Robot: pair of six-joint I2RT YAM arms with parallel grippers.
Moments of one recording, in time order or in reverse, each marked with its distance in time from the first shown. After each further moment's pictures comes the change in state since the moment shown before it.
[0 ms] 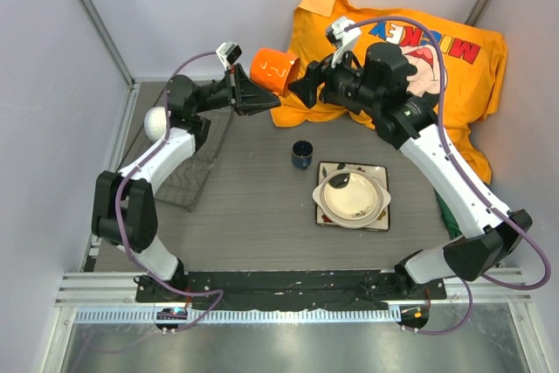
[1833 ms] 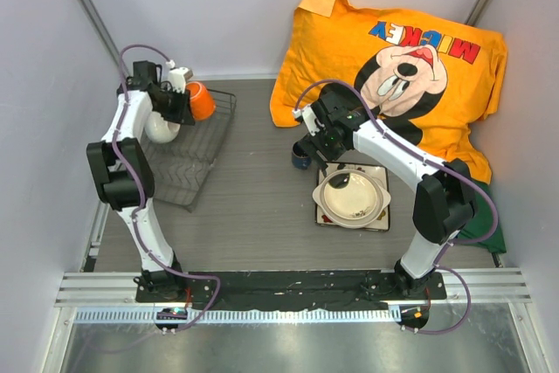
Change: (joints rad) left arm 0.412 0.370 0.505 -1.691 -0.638 2.066; right arm 0.038 0.287 -0.204 -0.500 0.381 -0.267
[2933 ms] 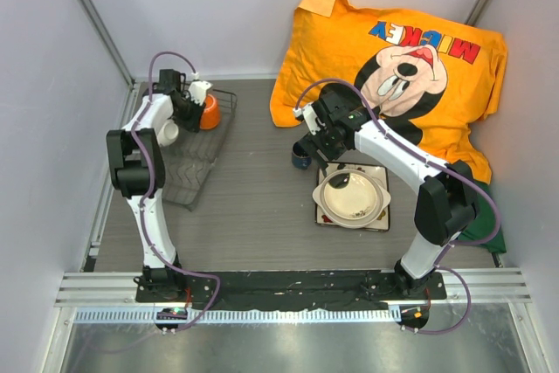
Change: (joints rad) left arm -0.090 0.143 -0.007 0.118 -0.231 0.159; right arm 0.000 -0.014 0.000 0.000 0.006 0.000
